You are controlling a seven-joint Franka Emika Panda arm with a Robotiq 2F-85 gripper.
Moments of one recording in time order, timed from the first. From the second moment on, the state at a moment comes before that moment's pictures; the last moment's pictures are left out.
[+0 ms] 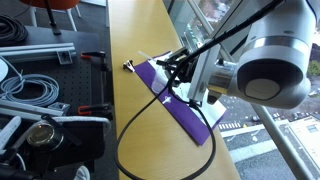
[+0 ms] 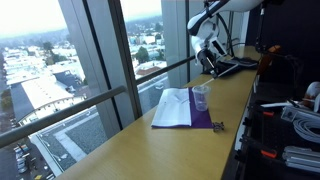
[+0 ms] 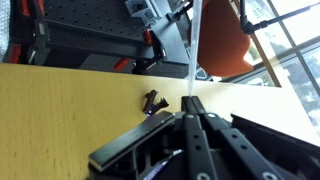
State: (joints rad) arm -0.31 0.86 -0.03 -1.26 0.48 1.16 -0.40
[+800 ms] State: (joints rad) arm -0.34 0.94 -0.02 -1.17 0.49 1.09 -0.33
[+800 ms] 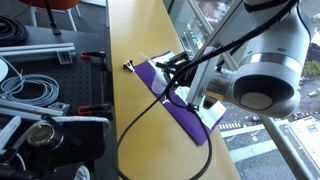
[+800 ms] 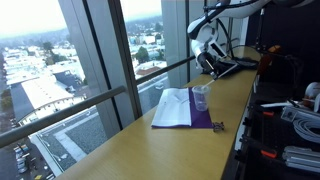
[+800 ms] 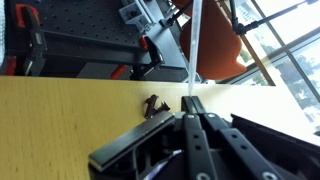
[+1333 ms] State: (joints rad) arm -0.35 1.00 -0.02 -1.11 0.52 1.08 -0.27
